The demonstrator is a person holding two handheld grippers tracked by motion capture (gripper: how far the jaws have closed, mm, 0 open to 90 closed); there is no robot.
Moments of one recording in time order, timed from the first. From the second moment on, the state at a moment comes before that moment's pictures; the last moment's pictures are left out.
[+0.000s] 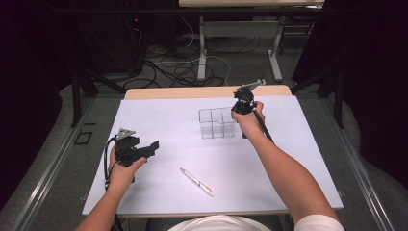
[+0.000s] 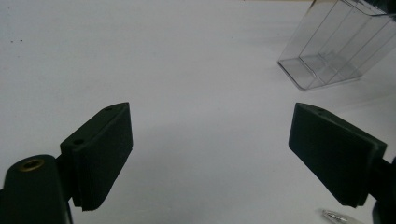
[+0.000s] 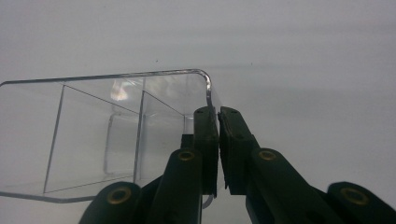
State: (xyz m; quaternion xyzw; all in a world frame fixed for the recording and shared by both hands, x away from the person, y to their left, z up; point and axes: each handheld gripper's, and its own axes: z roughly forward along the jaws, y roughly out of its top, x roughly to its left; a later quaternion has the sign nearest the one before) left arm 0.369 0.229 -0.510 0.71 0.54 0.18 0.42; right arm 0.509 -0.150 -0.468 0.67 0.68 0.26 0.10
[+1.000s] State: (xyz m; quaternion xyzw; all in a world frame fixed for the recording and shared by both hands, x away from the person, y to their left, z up) left arm 0.369 0.226 -0.512 0.71 0.53 0.18 0.42; right arm 0.477 -0.154 -0.472 0.68 0.68 0.27 0.02
